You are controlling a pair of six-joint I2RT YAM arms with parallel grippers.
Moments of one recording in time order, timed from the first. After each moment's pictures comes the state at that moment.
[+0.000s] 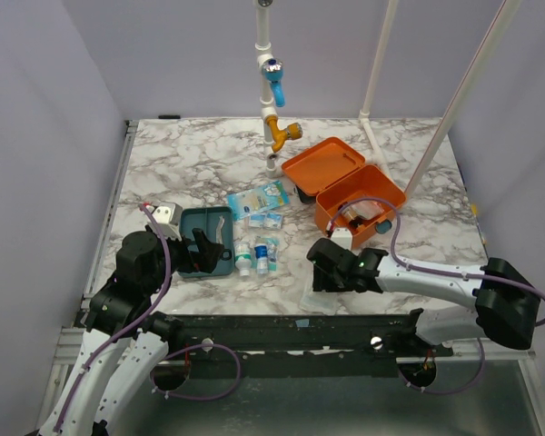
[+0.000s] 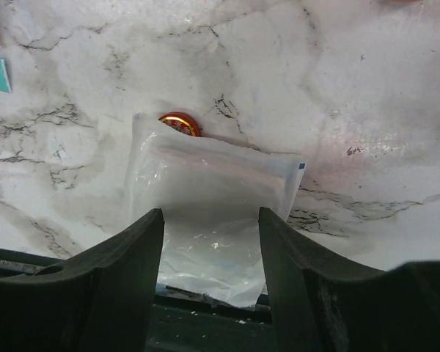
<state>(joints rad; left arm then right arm) -0.38 0.41 0.71 -0.68 0.10 -0.35 1.03 1.29 0.70 -0.55 0.30 0.94</state>
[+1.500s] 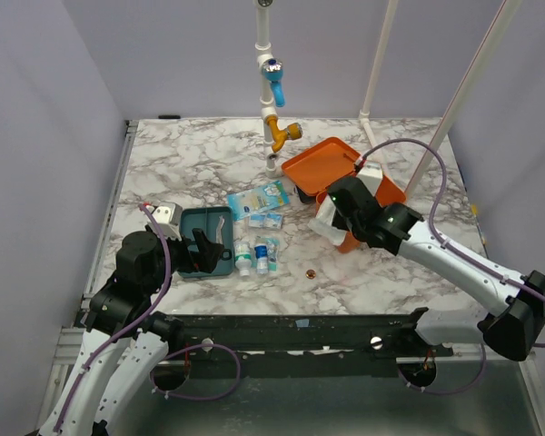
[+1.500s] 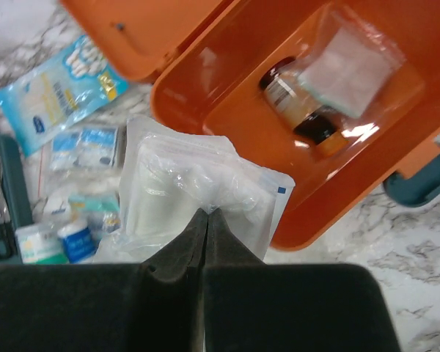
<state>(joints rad) -0.38 0.41 0.71 -0.68 0.10 -0.35 0.86 1.26 1.11 -0.70 0.58 0.78</state>
